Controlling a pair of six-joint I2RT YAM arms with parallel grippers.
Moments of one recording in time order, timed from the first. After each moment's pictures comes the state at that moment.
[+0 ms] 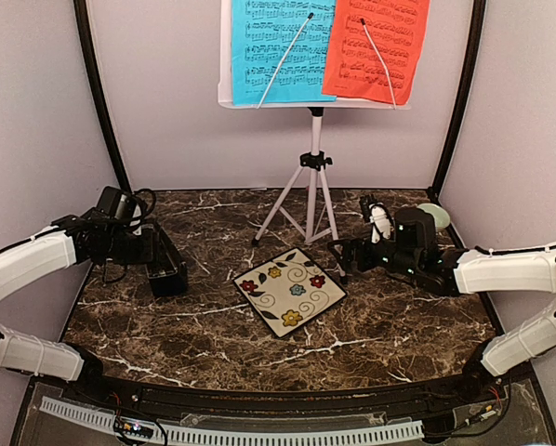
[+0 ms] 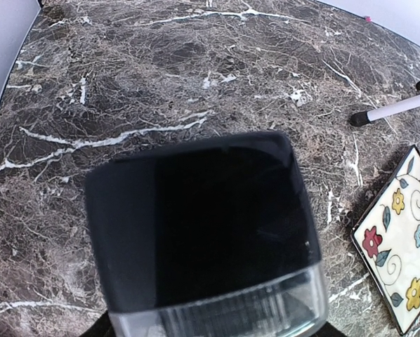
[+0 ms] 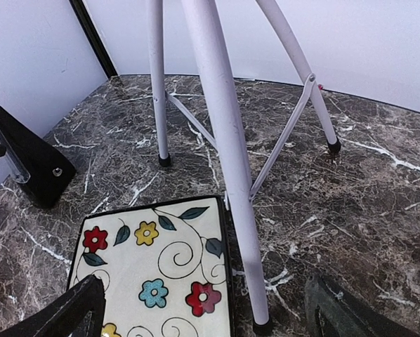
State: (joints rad) left arm -0.37 1.17 0.85 -0.57 -0.14 -0.40; right arm 0.70 1.33 0.63 0.32 0.00 0.26
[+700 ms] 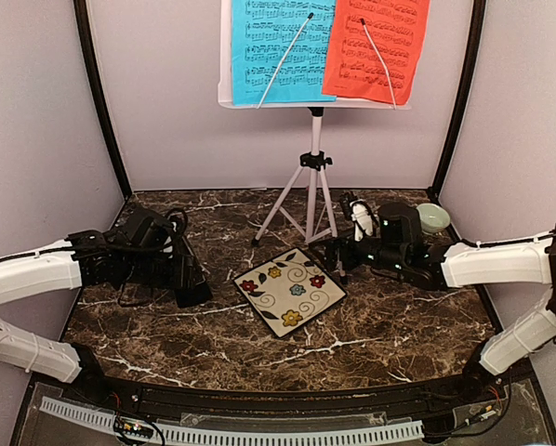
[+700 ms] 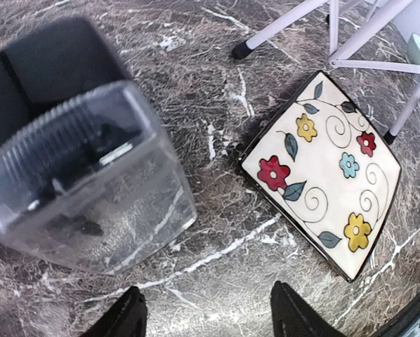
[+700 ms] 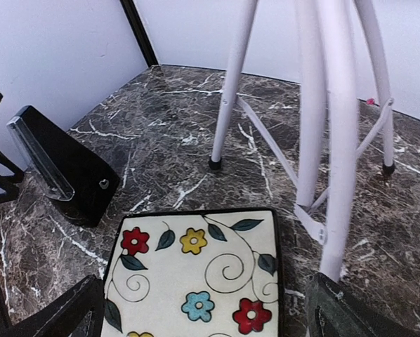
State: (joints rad) left arm -0.76 1.13 0.82 -0.56 -0.20 -0.60; right arm 0.76 1.41 0.73 0.32 -0.06 0.24
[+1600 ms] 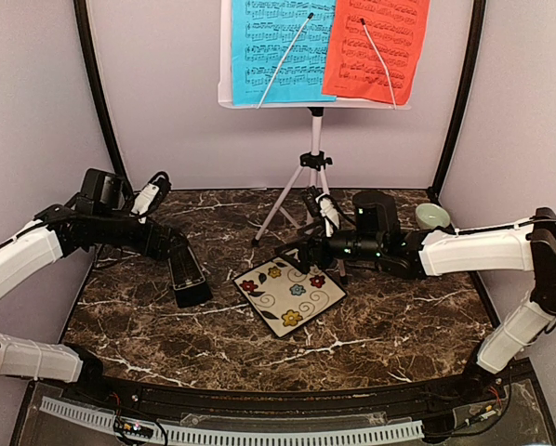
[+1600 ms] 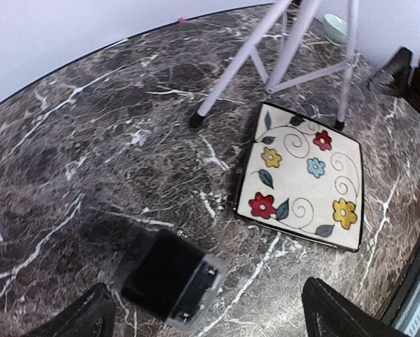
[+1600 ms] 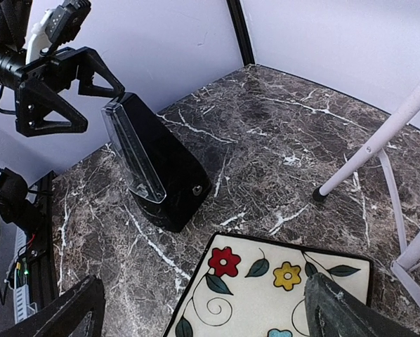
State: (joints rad) left arm -0.36 1.10 0.95 -0.57 0.29 0.05; right arm 0.84 1.56 0.92 0.32 -0.32 0.18
